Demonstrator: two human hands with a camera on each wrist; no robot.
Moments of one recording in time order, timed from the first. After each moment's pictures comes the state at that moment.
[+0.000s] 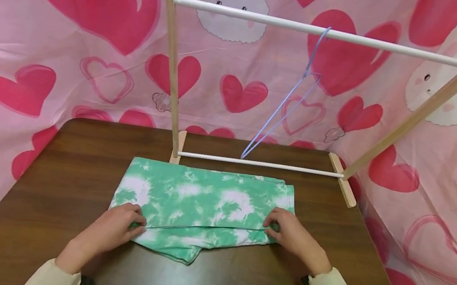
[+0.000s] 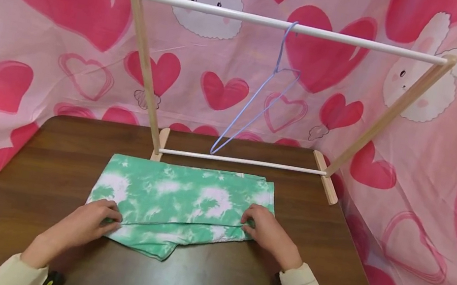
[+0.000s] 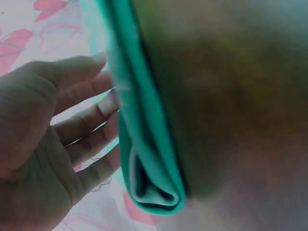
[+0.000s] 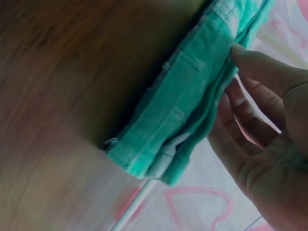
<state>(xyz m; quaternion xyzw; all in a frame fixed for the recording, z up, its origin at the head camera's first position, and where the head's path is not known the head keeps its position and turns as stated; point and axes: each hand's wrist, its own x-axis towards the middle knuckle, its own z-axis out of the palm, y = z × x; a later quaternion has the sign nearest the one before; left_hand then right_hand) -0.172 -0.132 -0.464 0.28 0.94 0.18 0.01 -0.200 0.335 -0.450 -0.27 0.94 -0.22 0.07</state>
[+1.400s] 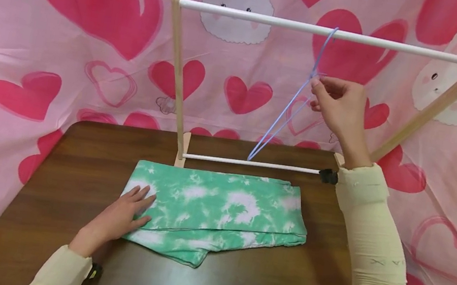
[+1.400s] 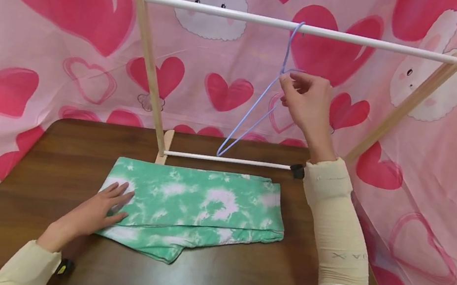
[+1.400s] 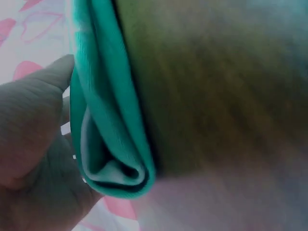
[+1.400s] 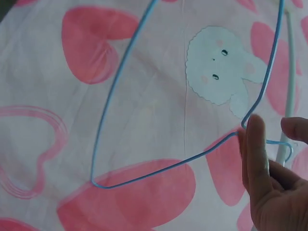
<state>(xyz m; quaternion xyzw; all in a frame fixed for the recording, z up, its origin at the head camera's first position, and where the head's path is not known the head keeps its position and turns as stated) -0.196 -0.151 -0.470 0.23 0.95 0.18 0.06 -0.326 0.310 -0.212 -0.07 0.82 -0.51 -0.23</state>
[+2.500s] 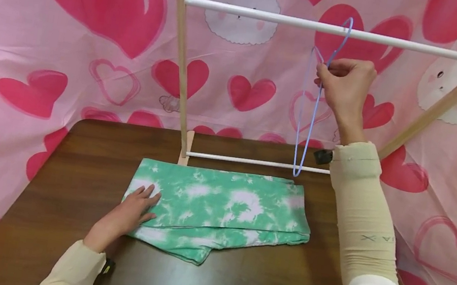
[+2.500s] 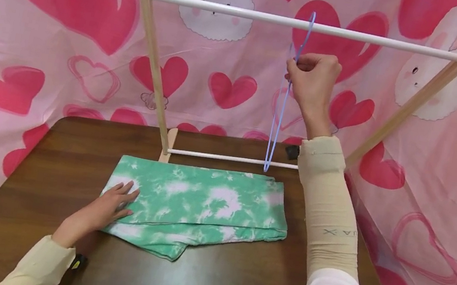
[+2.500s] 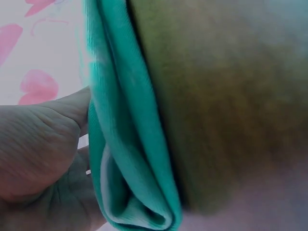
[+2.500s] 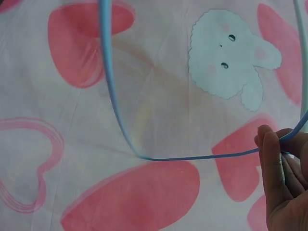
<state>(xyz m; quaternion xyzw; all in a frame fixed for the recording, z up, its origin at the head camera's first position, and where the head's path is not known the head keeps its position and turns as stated) -0.205 -0.133 -0.465 0.22 0.95 0.20 0.08 -0.363 0.301 -0.192 -0.05 0.79 -0.52 -0.32</state>
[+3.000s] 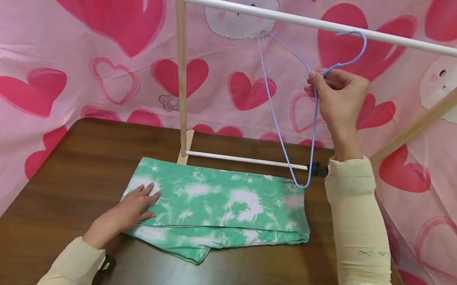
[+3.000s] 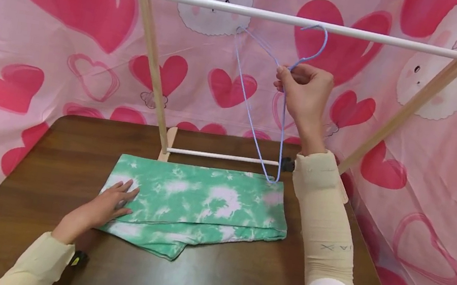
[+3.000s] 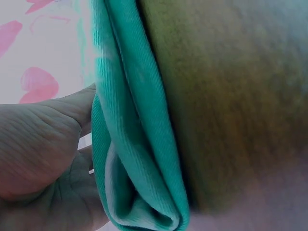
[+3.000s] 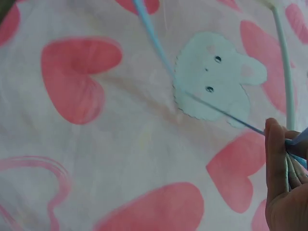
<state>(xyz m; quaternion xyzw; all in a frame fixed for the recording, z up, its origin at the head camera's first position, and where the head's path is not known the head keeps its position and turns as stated) -0.207 -0.136 -0.457 0.23 0.95 0.20 0.10 -0.340 0.288 -0.213 -0.11 0.70 -0.64 -0.30</state>
